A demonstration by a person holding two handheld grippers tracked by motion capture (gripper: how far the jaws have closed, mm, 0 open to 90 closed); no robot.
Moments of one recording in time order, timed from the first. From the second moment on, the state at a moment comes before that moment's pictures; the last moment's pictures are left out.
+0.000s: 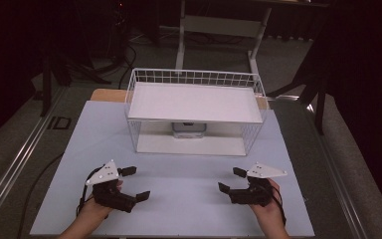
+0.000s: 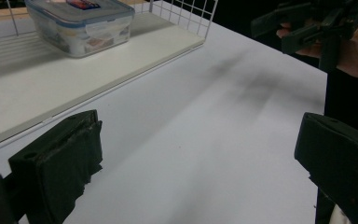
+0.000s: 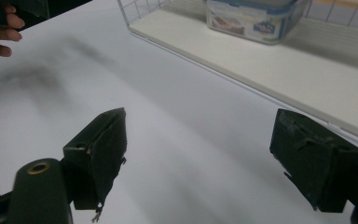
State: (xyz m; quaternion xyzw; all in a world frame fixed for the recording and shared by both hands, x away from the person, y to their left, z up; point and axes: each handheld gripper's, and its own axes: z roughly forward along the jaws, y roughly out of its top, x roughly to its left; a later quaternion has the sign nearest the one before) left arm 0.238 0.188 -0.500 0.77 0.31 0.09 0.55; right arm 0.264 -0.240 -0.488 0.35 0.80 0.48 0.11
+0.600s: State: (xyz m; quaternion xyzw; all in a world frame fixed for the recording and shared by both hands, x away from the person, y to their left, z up) left arm 0.239 0.196 -0.501 0.76 0.30 0.11 0.57; right arm 0.264 -0.254 -0.496 0.30 0.79 0.52 0.12
